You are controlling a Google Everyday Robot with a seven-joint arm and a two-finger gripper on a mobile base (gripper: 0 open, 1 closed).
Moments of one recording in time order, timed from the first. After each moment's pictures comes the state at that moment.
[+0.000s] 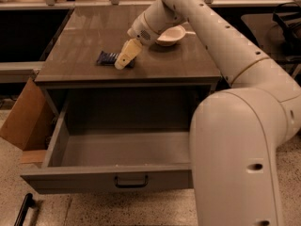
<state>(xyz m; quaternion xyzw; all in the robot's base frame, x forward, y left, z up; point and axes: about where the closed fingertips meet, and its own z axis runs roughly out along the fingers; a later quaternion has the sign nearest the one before) 0.751 0.075 0.860 -0.60 0.69 0.22 0.32</state>
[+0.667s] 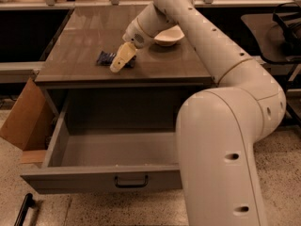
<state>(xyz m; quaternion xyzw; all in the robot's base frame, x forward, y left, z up) 0.757 0.095 0.839 -0.61 0.70 0.24 0.30</state>
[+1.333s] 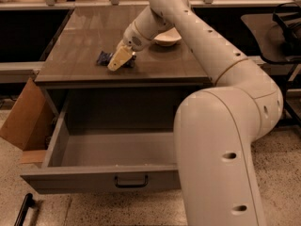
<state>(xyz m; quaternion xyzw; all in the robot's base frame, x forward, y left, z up) 0.755 0.103 0.827 -0.60 0.71 0.24 0.29</state>
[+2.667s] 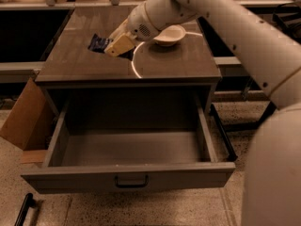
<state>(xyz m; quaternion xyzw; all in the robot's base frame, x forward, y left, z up) 0.680 0.095 0.924 -0.60 0.65 0.26 0.38</state>
